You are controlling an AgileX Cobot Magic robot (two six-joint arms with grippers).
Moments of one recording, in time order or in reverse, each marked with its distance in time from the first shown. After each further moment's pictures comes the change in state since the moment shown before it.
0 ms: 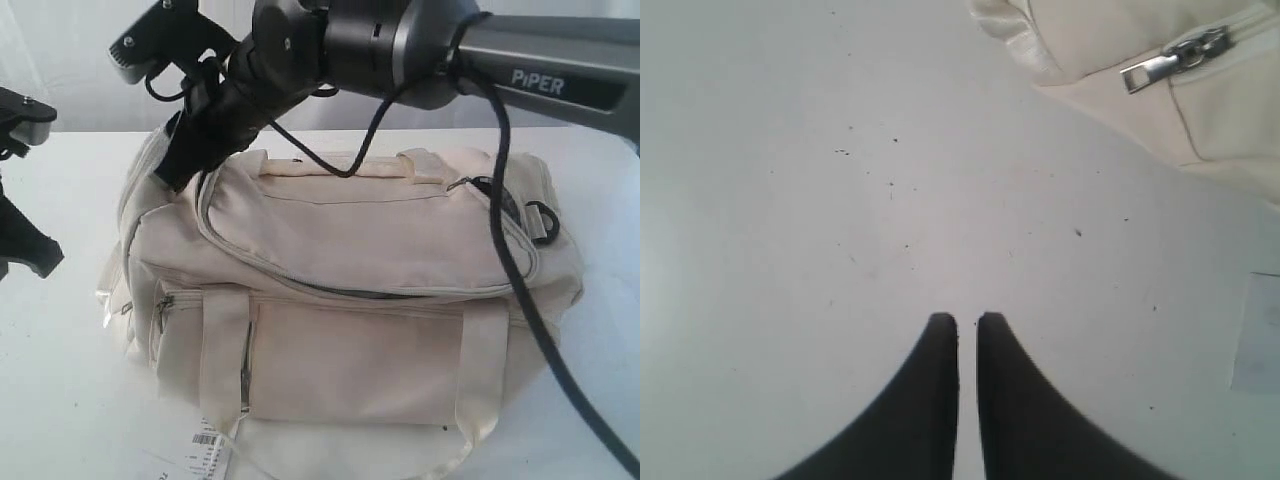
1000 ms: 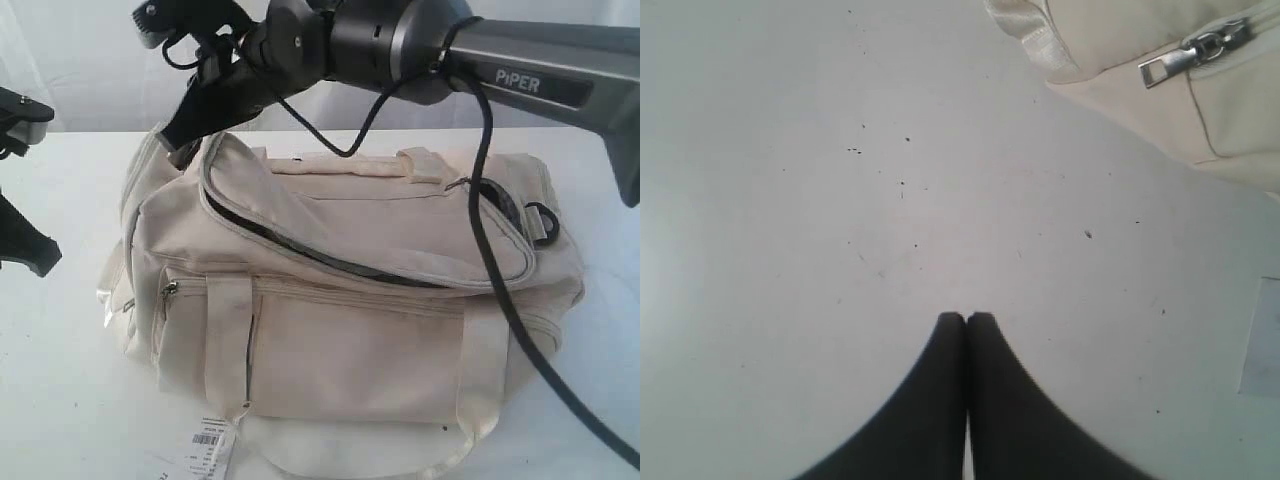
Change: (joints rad) left arm 0.000 0.000 0.000 0.020 0.002 -0.019; right arm -0.055 0.053 -0.065 -0.016 -0.122 0.093
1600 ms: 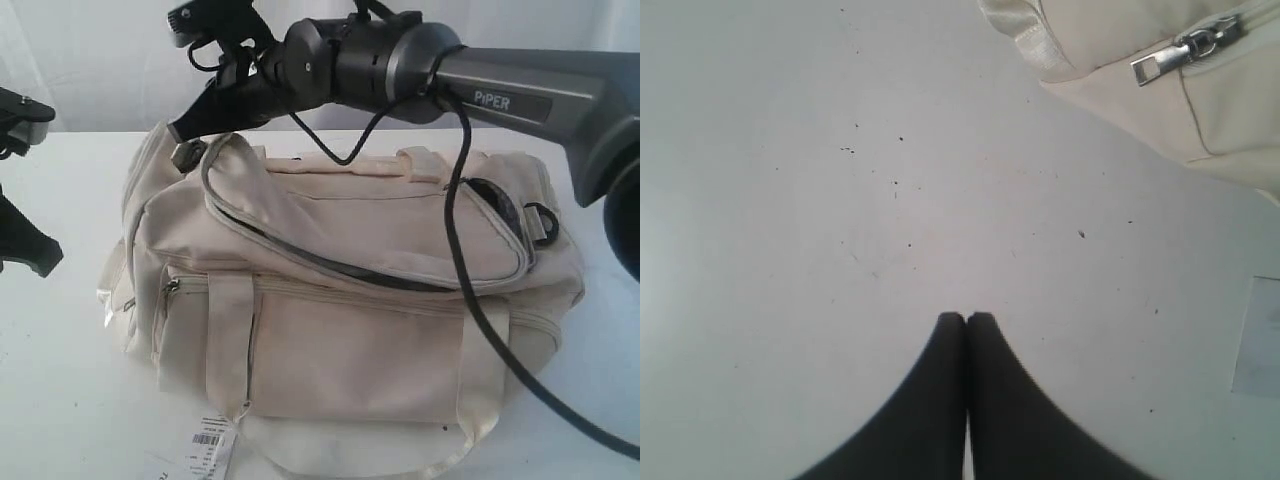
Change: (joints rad) left arm 0.000 0.000 0.000 -0.009 0.000 0.000; right arm -0.038 0.079 -0.002 0.095 -0.140 0.053
